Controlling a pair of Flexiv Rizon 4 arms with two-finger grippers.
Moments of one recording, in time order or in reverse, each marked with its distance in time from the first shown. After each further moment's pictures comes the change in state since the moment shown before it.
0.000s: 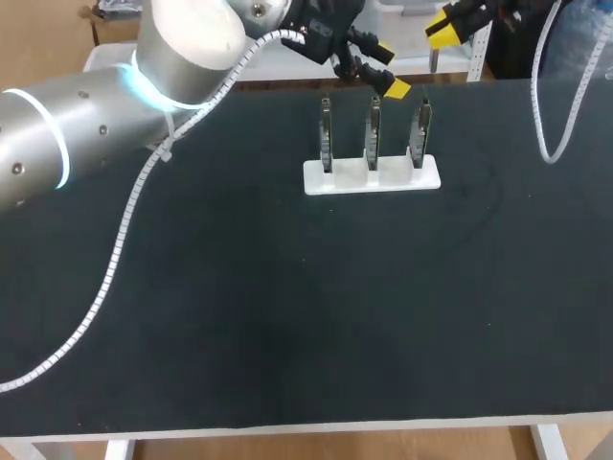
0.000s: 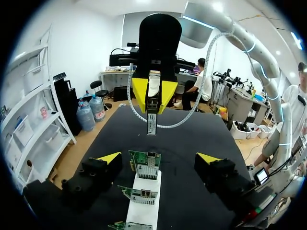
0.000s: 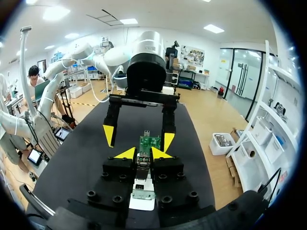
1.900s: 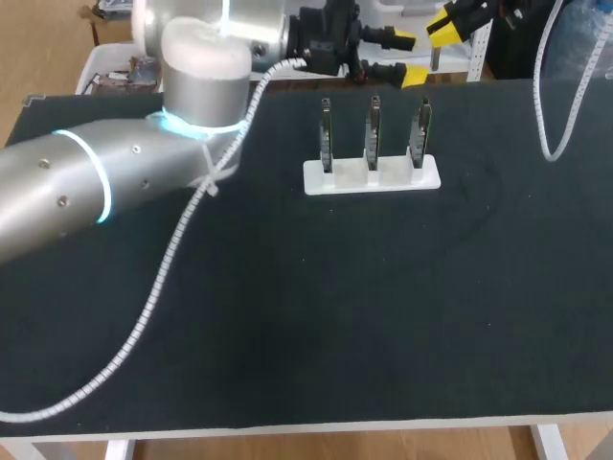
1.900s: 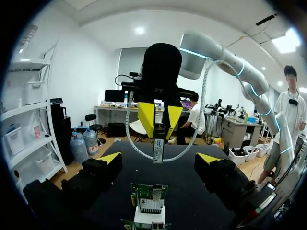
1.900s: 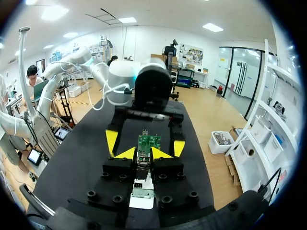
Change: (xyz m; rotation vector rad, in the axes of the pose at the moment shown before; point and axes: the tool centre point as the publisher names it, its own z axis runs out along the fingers) left arm -0.029 0.014 0.018 0.059 -0.368 0.022; right arm 0.000 -0.003 -0.002 0.010 0.013 0.005
